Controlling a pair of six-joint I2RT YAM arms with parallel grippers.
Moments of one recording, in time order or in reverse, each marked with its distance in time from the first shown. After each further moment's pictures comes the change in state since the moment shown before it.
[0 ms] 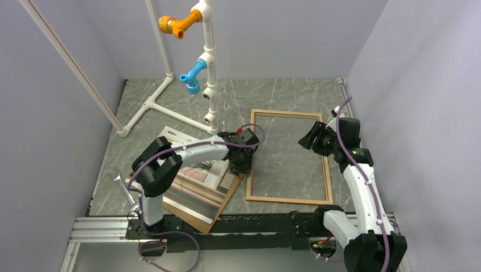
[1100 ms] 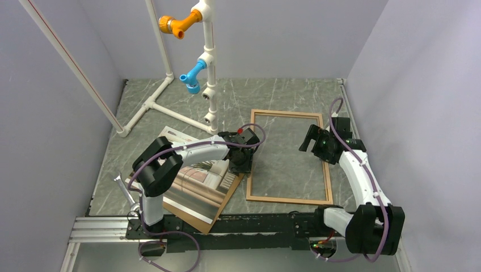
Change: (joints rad) left arm -0.001 0.005 0.010 -0.009 -0.001 0.008; right arm 0.000 0.175 -0.005 -0.067 0.199 -0.001
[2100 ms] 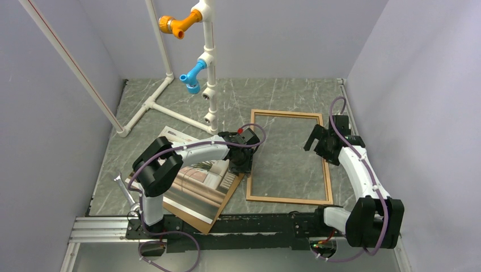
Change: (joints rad) left arm -0.001 0.001 0.002 -0.002 -0.004 0.000; right arm 0.002 0.063 0.032 -0.043 0.197 0.072
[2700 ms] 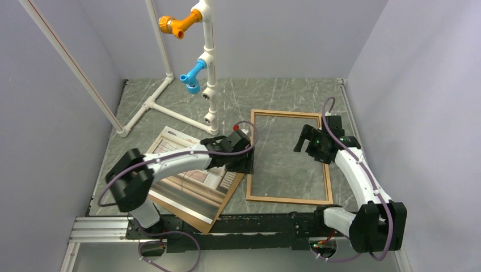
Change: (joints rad) left arm -0.021 -0.208 -0.170 0.176 -0.003 0.014; right arm 0.079 -0.034 -0.003 0.003 -0.125 -0.001
